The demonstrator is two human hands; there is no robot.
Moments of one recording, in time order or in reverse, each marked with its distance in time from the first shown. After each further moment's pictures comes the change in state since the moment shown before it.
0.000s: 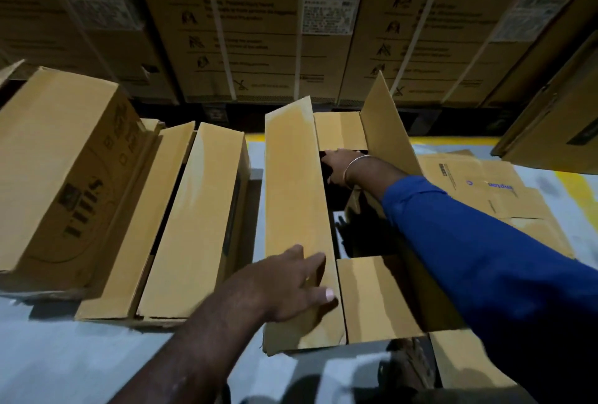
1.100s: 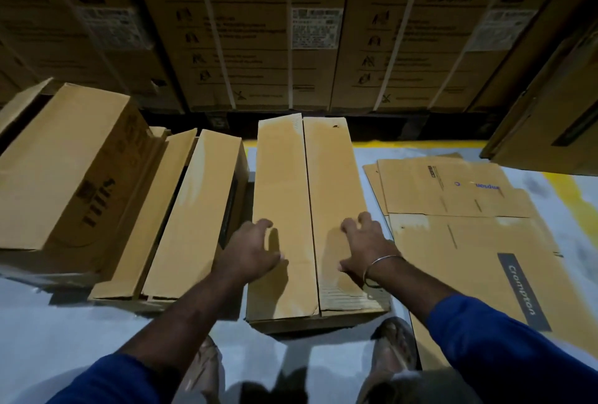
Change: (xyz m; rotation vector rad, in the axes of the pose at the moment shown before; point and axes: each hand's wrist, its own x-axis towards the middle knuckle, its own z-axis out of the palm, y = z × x) left_hand 0.024 -0.017 0.030 -0.253 0.529 -0.239; right_hand -0.192 0.015 0.113 0.237 0.065 0.155
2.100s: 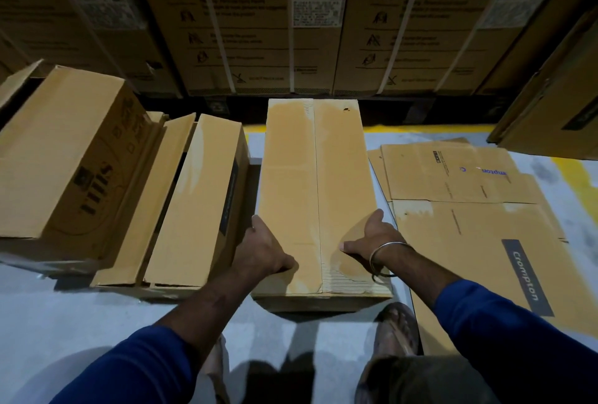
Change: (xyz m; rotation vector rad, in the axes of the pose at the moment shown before) left_hand 0.003 0.013 0.033 -0.137 -0.053 -0.290; right_hand 0.005 0.008 0.005 0.400 -0.088 0.273
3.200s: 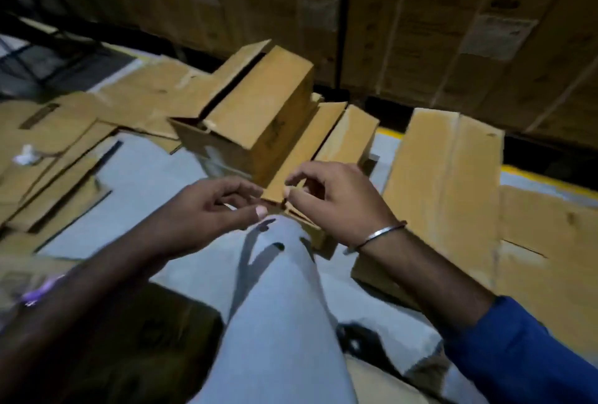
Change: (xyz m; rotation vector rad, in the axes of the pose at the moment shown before) left_hand -0.339 -0.162 -0.218 -0.469 0.201 0.103; right_hand -0.313 -0.216 0.044 0.058 0.020 -1.177
